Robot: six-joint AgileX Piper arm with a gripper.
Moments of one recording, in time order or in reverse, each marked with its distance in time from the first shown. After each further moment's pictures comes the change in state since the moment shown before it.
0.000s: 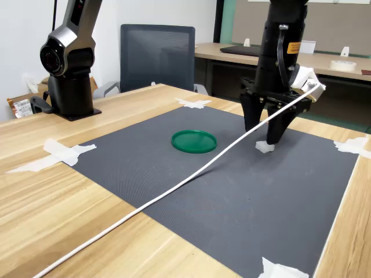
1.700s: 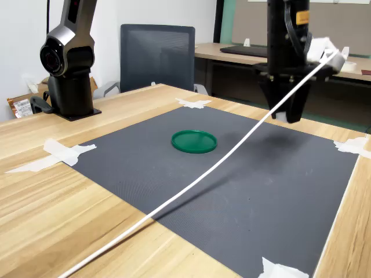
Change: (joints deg) arm -0.1 -8.6 -0.2 -0.6 -6.6 2.2
